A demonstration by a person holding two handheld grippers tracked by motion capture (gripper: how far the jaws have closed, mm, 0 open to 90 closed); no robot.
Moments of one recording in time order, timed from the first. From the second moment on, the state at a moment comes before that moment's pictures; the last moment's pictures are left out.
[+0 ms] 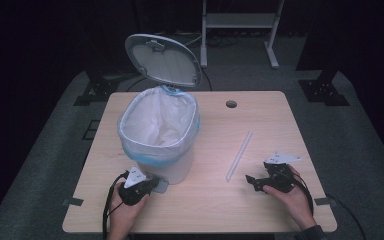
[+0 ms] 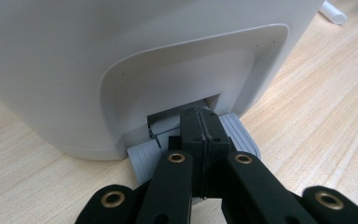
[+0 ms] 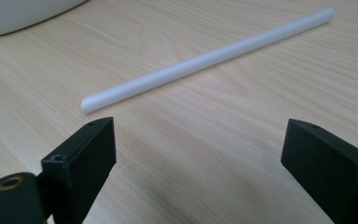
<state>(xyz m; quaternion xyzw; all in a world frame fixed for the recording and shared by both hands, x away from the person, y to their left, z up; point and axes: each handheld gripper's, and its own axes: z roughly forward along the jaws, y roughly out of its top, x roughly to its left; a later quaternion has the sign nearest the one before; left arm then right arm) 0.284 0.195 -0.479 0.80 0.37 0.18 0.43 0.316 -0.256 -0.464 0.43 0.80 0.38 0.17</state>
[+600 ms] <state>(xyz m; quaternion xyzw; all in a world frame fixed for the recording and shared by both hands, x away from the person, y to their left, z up) 0.284 0.195 -0.479 0.80 0.37 0.18 0.43 0.326 -0.231 -0.461 0.42 0.80 0.39 0.16</state>
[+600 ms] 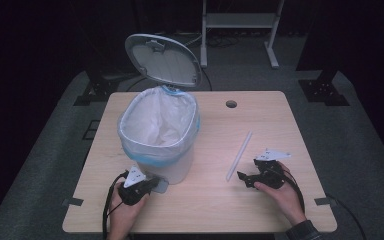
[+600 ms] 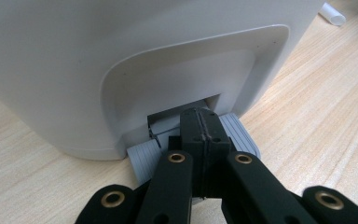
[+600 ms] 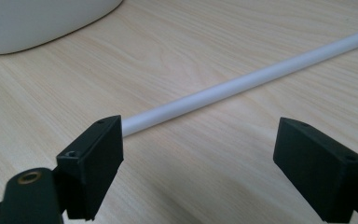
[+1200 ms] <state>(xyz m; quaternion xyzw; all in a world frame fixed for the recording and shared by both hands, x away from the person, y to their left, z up) 0.285 0.196 -0.479 0.80 0.37 0.18 0.43 0.343 -0.210 -0.468 0.43 0.80 0.39 0.16</state>
